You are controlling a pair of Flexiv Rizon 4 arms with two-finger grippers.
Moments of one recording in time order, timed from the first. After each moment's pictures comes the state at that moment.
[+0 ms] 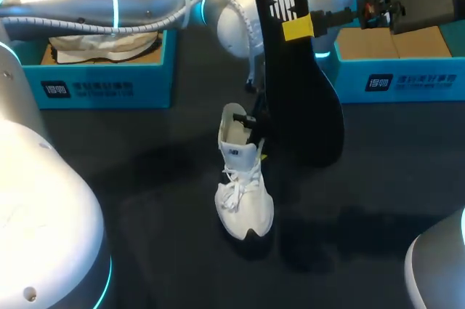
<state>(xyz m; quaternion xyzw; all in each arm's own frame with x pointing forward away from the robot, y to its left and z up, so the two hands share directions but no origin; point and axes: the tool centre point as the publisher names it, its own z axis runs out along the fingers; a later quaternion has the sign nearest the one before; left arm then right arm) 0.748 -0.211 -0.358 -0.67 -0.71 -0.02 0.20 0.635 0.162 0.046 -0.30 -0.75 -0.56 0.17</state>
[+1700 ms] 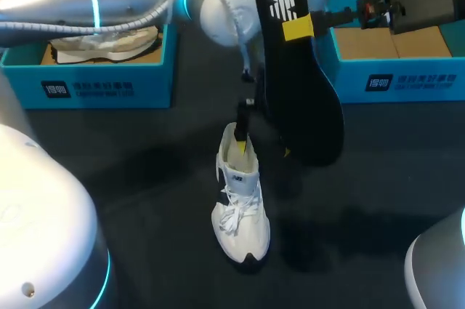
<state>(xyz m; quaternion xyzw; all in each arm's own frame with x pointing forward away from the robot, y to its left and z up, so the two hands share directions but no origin) 0.762 -0.232 -0.324 -0.63 -0.76 0.04 0.14 0.635 0.162 0.046 -0.30 -0.75 -0.56 0.17</state>
